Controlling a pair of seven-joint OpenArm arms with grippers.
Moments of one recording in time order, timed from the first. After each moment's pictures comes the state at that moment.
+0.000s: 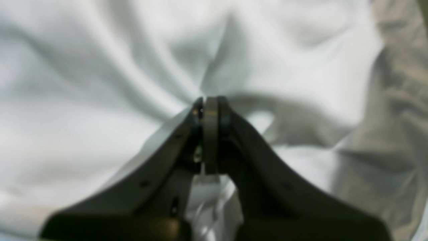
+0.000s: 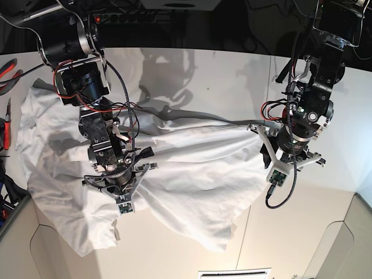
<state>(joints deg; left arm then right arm) 2.5 -22.0 12.6 93.6 -1.2 -4.5 34.1 23.9 0.5 -12.4 49.5 -6.7 -2.2 -25.6</state>
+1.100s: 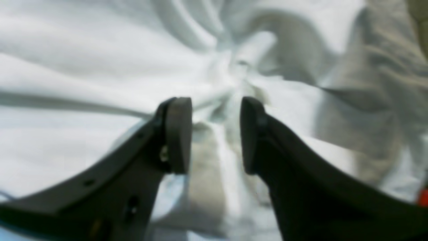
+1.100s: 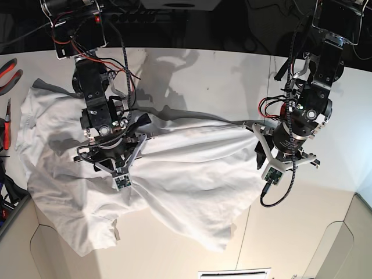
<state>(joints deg) 2.8 -21.7 12.7 93.6 -2.3 -7.0 29.6 6.6 3.6 -12.3 78.5 -13.6 0.3 -39.9</state>
